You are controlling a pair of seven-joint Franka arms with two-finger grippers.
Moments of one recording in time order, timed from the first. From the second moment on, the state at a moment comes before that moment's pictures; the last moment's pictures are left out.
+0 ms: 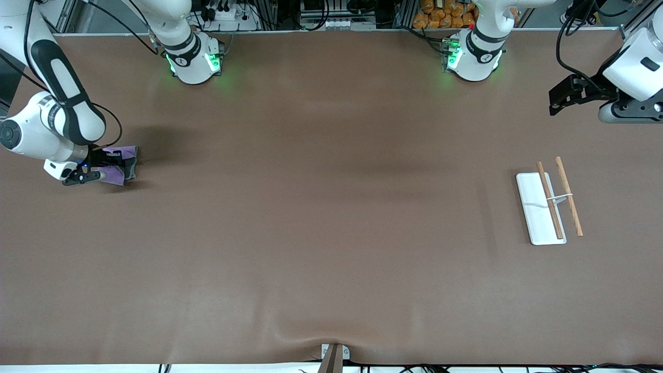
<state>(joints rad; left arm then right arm) -0.05 -0.05 -0.08 -1.55 0.04 1.42 -0.07 -0.45 0.33 -0.02 -2.34 -0.01 2.42 -0.65</state>
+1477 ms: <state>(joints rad) -0.05 -0.04 -0.08 -1.54 0.04 1.42 -0.07 -0.16 0.18 0.01 -1.82 0.19 1.39 -0.13</state>
